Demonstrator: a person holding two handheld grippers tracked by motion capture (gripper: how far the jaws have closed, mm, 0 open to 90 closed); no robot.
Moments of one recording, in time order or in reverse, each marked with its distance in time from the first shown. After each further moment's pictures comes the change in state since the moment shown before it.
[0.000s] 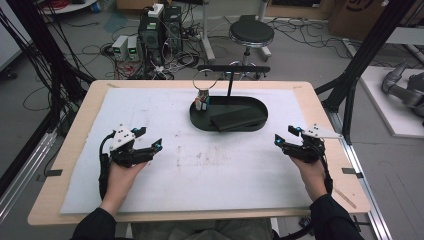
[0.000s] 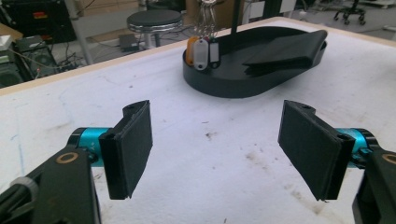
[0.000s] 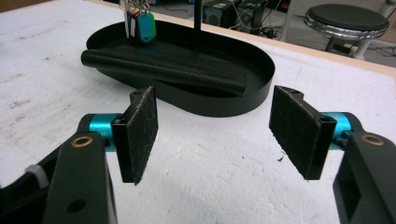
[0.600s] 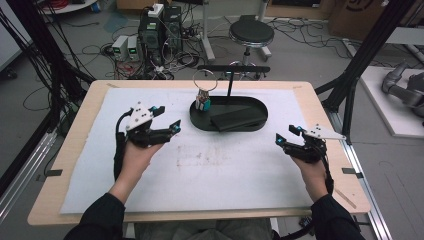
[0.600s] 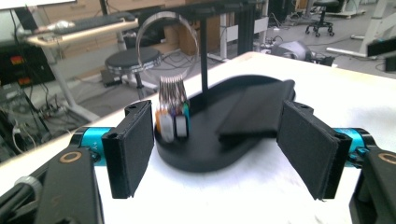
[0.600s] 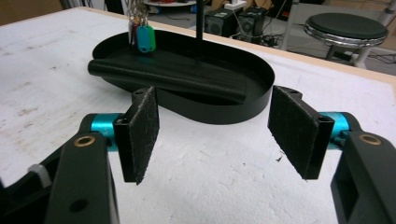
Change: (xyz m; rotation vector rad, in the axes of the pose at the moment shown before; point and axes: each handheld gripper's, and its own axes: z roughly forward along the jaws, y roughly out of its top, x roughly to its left) left arm -0.025 0.061 0.024 -0.080 -0.098 0.087; right arm 0.000 0.001 -0.005 -0.035 0.005 0.005
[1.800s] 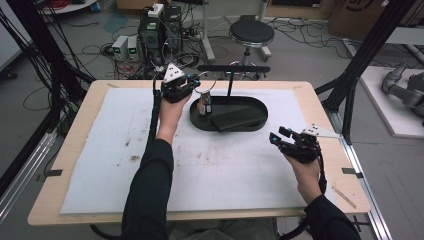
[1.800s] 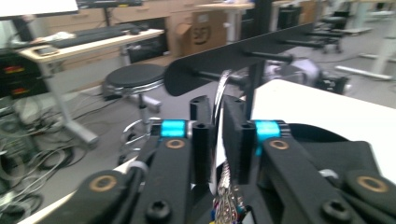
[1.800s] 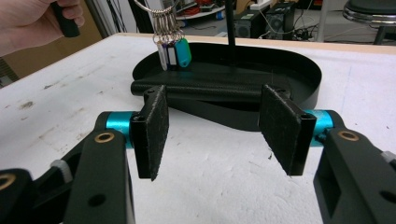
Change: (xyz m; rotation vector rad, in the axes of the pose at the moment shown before) left arm 0.052 0.048 0.151 -0.036 0.044 -0.016; right arm 0.009 0.000 0.008 -0.029 0.132 0.157
